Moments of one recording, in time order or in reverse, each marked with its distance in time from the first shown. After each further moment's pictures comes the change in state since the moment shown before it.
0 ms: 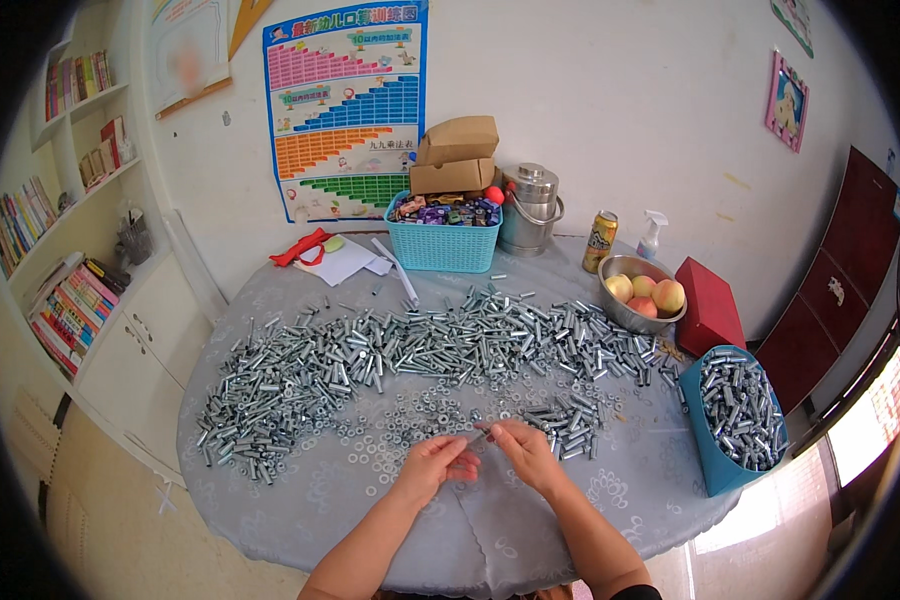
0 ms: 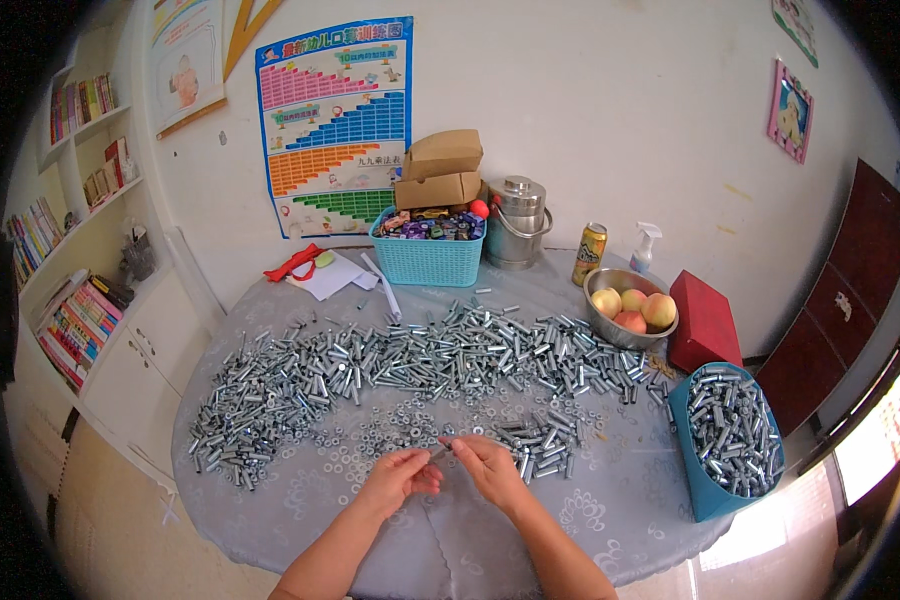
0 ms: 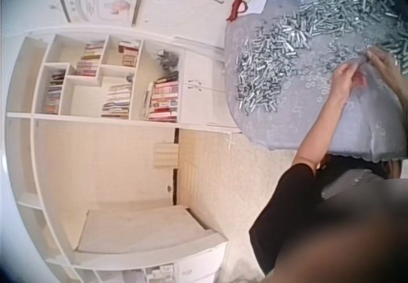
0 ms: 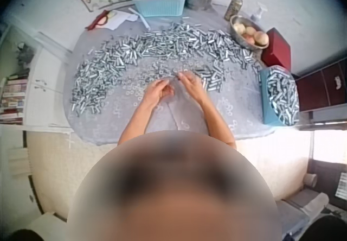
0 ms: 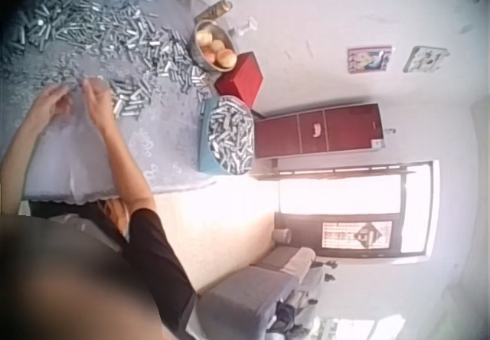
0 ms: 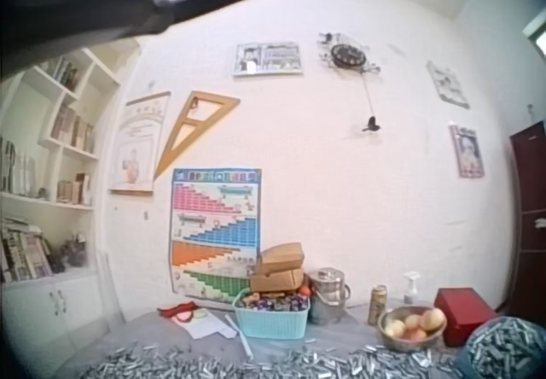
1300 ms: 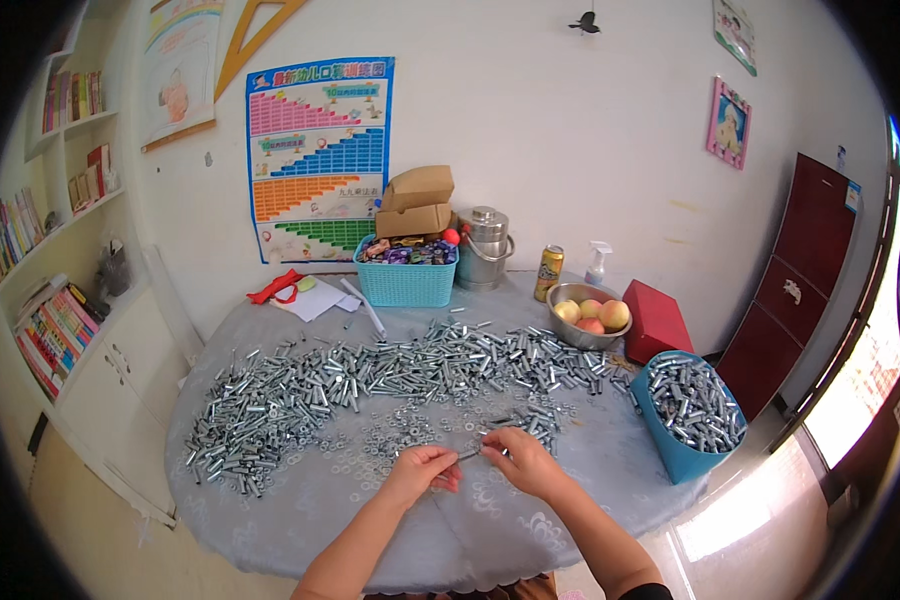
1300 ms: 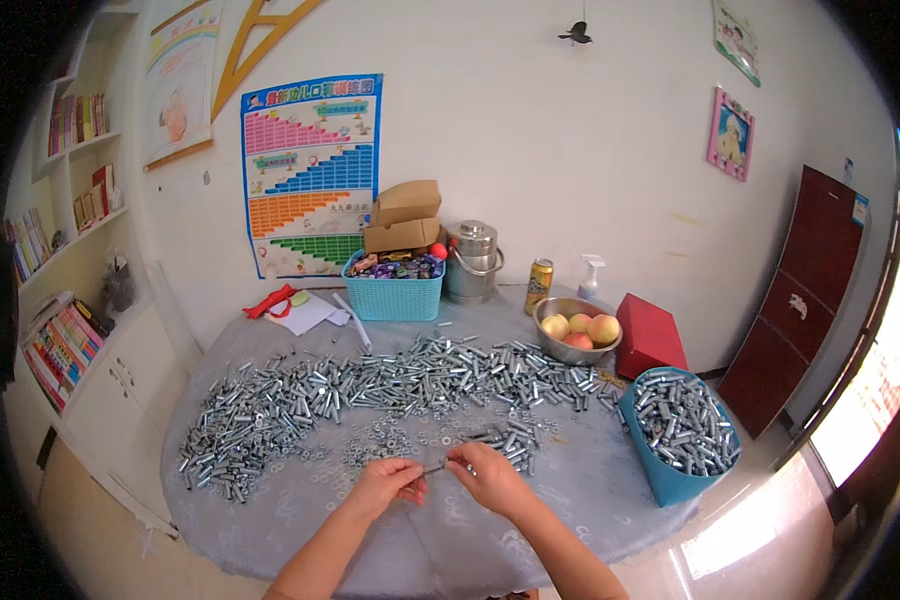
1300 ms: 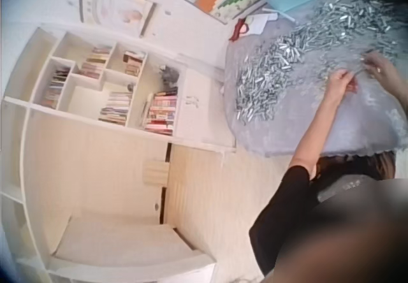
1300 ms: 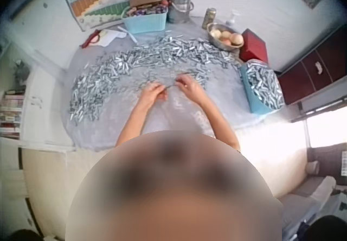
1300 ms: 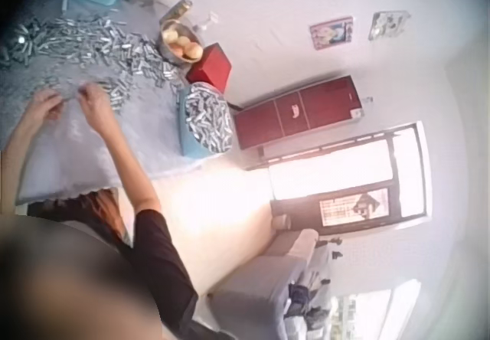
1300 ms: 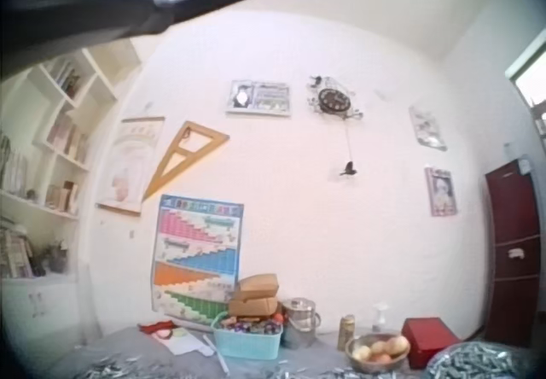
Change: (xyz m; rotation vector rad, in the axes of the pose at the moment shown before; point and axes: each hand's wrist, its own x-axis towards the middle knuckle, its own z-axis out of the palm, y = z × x) left_hand -0.018 0.012 0.027 0.287 -0.111 0.042; right_hand -0.040 -0.058 -0.032 -0.532 0.037 -0.331
